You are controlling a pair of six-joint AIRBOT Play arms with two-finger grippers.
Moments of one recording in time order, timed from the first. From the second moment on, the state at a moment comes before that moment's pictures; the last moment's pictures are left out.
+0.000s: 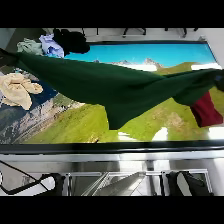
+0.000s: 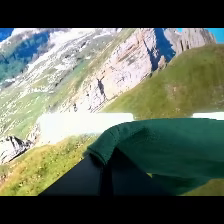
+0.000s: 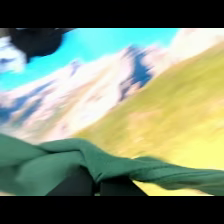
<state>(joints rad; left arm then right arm) 0.33 -1.30 2.00 0.95 -1.58 -1.48 -0.42 -0.76 1.36 -0.86 1.25 1.40</state>
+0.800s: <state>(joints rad) -0.15 -1.07 1.51 1.45 -1.33 -1.58 -0.27 -1.18 1.59 -1.04 1.43 1.57</state>
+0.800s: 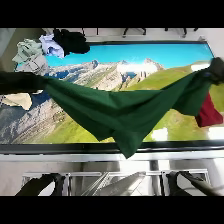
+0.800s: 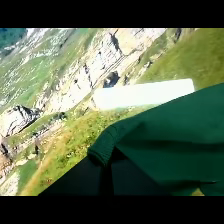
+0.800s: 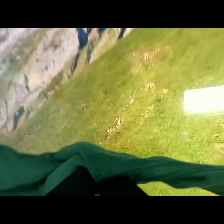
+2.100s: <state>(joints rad) -0.13 -1.28 1.42 1.52 -1.22 -1.52 -0.28 -1.23 0.67 -0.77 1.05 1.34</state>
